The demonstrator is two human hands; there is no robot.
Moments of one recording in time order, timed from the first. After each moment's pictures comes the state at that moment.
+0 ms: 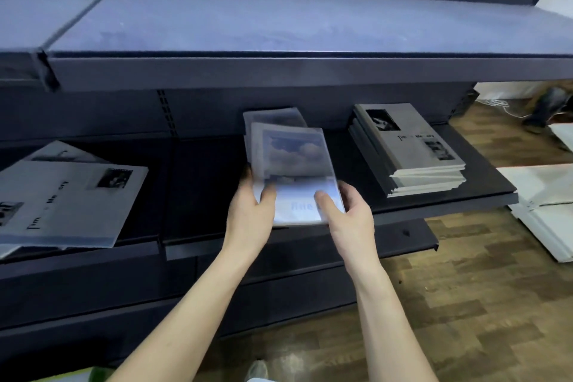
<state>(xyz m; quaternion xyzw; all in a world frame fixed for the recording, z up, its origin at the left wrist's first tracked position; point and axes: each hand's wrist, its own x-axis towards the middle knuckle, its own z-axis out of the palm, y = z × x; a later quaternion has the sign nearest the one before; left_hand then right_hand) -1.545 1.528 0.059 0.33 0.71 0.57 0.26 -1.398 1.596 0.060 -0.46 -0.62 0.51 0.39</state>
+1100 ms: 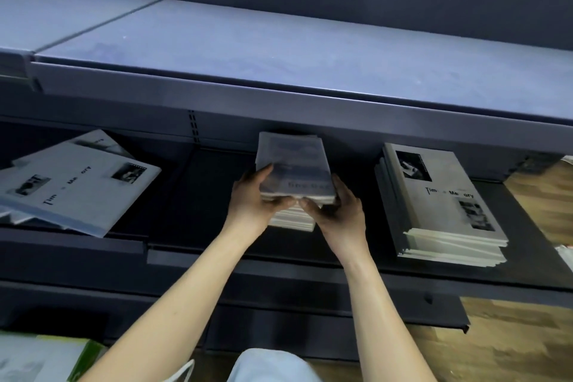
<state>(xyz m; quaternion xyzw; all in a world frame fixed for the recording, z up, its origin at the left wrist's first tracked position) -1.562 1.609 0.052 0.34 0.80 0.48 0.15 -1.425 1.722 0.039 -0.34 -0.79 0.40 0.30</state>
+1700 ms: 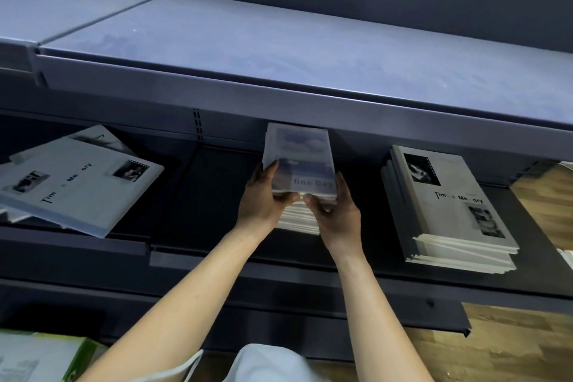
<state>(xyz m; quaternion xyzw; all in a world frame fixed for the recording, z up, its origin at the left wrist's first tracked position) -1.578 1.630 0.035 0.35 0.83 0.43 0.11 -1.454 1.721 0.023 -0.38 -0.77 0.41 0.30</state>
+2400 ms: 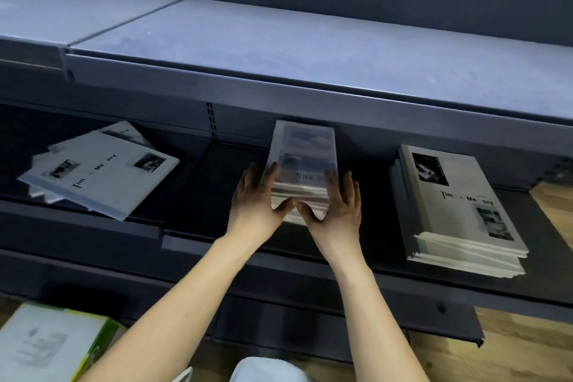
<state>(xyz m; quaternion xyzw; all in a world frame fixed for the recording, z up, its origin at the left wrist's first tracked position) -1.555 1.599 0.039 0.36 0.89 0.27 0.03 -1.434 1.702 0.031 -0.35 -0.85 0.29 0.25</state>
